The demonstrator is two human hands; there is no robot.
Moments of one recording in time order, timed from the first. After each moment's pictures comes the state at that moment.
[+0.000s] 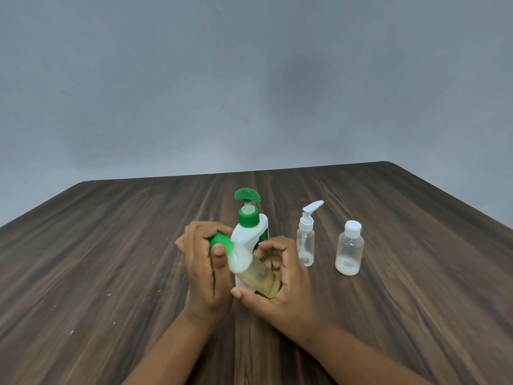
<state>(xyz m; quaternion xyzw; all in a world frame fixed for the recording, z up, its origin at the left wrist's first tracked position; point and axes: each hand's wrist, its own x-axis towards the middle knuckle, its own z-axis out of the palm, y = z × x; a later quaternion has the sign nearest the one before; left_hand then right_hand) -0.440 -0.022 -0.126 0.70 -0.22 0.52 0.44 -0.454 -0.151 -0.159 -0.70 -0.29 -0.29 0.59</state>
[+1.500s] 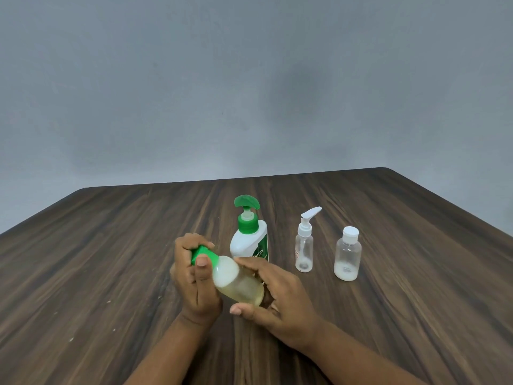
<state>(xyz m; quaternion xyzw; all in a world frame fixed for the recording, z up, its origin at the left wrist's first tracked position) -0.435 -0.015 -0.131 0.61 -0.23 0.53 0.54 -0.454 -0.157 -0.156 -0.76 -0.36 -0.25 0.47</state>
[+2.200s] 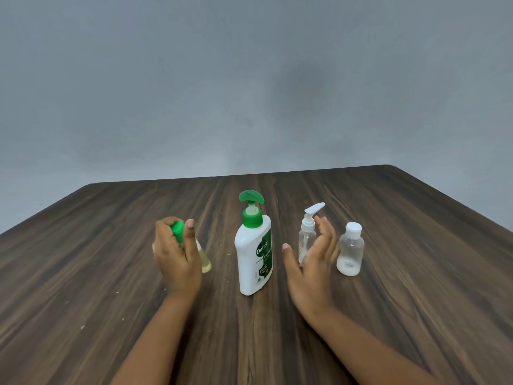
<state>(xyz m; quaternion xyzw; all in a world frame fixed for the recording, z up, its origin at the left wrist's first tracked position) -0.399 0.029 -0.143 0.73 -0.02 0.52 0.45 -0.424 -0.165 -0.169 -0.76 -0.04 -0.41 0.51</state>
